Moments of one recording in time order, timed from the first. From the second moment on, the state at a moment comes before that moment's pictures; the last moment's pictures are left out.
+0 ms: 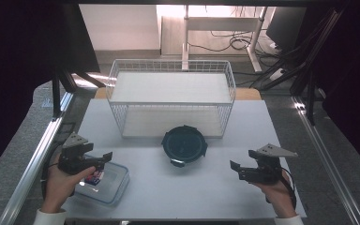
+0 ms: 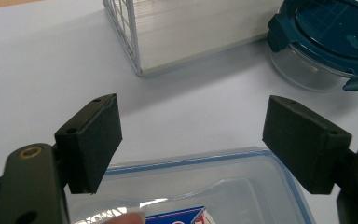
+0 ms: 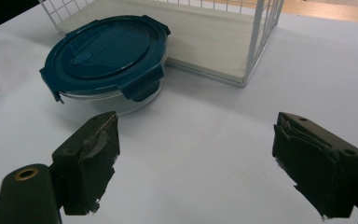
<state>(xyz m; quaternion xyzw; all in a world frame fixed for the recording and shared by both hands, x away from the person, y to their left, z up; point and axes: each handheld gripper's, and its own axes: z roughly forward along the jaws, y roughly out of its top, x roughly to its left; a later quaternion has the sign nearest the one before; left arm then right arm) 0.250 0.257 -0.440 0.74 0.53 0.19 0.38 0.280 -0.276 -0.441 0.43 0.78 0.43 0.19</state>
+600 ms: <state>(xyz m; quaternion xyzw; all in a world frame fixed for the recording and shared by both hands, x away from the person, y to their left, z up) 0.245 0.253 -0.439 0.74 0.51 0.18 0.39 0.281 -0.283 -0.442 0.43 0.78 0.42 0.18</state>
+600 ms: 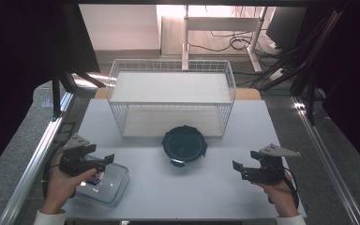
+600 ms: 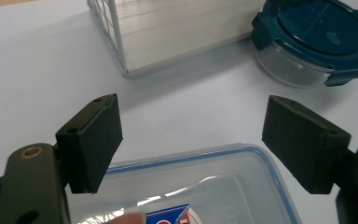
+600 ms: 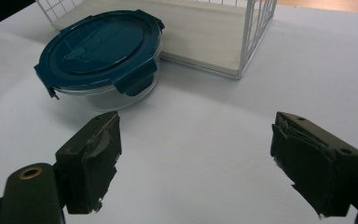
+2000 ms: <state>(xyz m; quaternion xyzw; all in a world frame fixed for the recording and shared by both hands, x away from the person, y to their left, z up) 0.200 0.283 -0.437 0.80 0.46 0.10 0.36 0.278 -0.281 -0.448 0.44 0.78 0.43 0.14</state>
